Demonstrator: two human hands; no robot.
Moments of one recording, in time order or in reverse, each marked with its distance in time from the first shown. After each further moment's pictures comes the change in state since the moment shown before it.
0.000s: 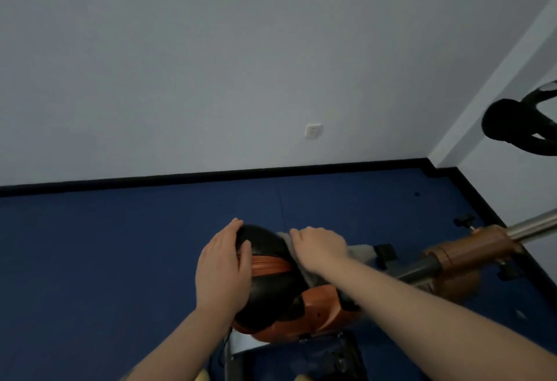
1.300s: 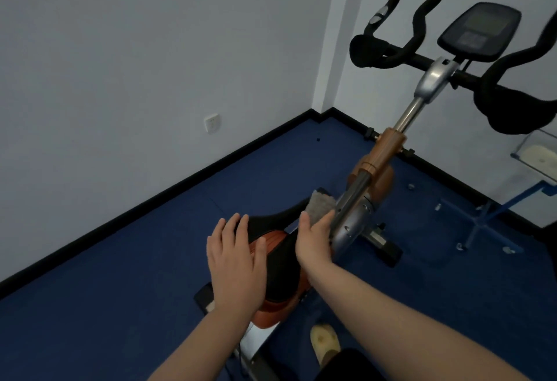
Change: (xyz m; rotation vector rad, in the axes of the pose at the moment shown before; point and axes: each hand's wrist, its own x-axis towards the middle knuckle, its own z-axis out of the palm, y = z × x) left_hand 0.017 -0.018 -0.011 -0.026 -0.377 0.437; right_hand -0.043 -0.073 0.045 1.307 0.682 1.129
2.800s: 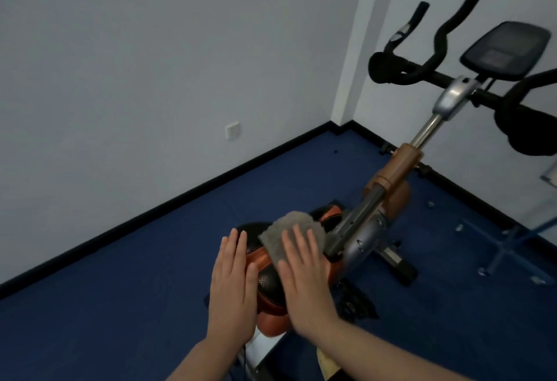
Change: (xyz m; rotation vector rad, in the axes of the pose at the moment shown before) left_hand -0.033 -0.032 -0.001 -0.190 -0.005 0.023; right_hand -0.060 0.033 -0.011 -0.702 -0.245 -0.706
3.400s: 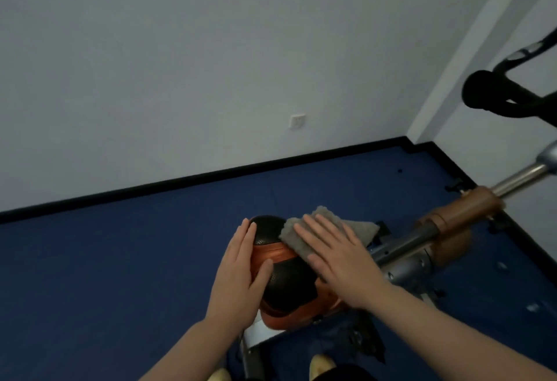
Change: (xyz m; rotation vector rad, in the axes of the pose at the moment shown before) left_hand -0.004 0.027 0.009 0.003 0.084 -0.239; right_hand 0.083 0.074 -0.063 -0.365 -0.243 -0.632
